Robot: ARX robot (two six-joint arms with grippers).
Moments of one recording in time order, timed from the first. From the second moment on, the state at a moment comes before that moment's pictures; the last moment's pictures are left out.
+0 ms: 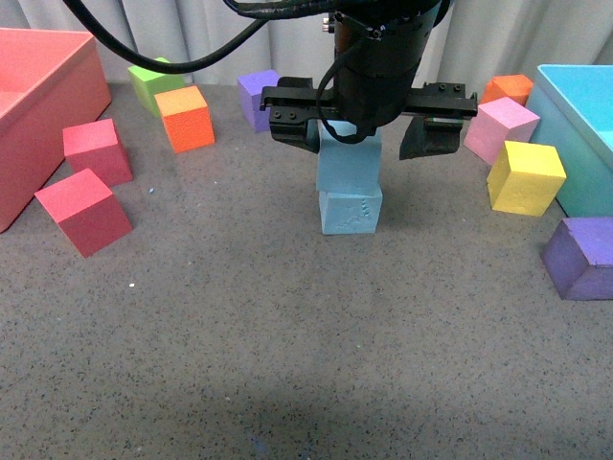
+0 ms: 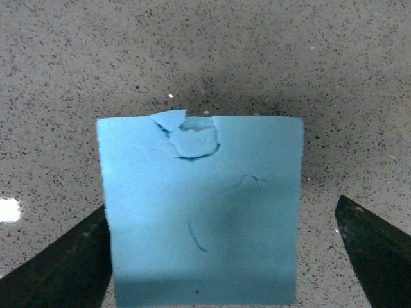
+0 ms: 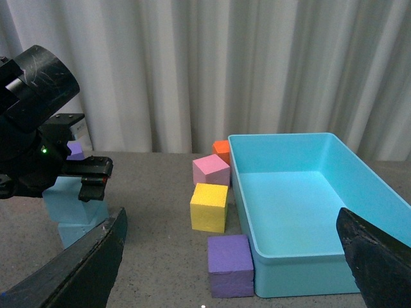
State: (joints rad) left arm -0.61 2.37 1.89 -0.57 -0.26 -0.46; right arm 0.00 0.00 0.00 0.00 0.00 0.00
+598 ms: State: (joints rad) left arm -0.51 1.99 1.12 0.50 -0.47 -0.12; right arm 0.00 0.00 0.00 0.00 0.00 0.00
